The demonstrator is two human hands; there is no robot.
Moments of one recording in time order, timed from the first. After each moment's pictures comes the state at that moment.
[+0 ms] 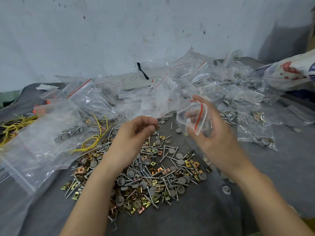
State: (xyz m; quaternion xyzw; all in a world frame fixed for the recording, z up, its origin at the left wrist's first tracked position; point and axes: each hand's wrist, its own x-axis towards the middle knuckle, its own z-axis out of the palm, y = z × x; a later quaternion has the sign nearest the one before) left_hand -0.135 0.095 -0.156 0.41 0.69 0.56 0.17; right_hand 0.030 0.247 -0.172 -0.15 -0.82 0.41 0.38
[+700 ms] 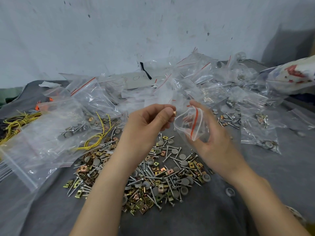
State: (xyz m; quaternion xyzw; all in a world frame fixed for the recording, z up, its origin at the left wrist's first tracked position) left_hand -0.108 0.105 -0.128 0.42 0.62 0.65 0.15; right_hand 0.022 0.238 -0.174 -0.11 -0.83 0.40 0.37
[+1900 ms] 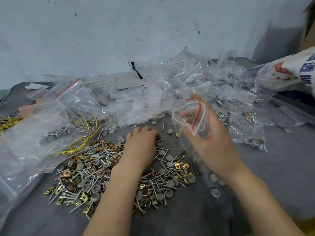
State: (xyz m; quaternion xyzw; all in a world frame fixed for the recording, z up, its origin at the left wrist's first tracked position) left_hand -0.132 0.156 -0.197 0.46 0.88 0.11 -0.02; right_hand 0.039 0.255 -0.173 -0.12 -0.80 0.44 0.39
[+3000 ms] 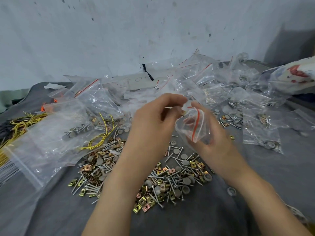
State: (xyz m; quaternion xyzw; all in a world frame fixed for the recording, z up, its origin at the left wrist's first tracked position) left_hand -0.084 0.105 -0.105 0.48 0.68 0.56 0.02; right_hand 0.023 0.236 -0.179 -0.09 -0.82 0.43 0.37
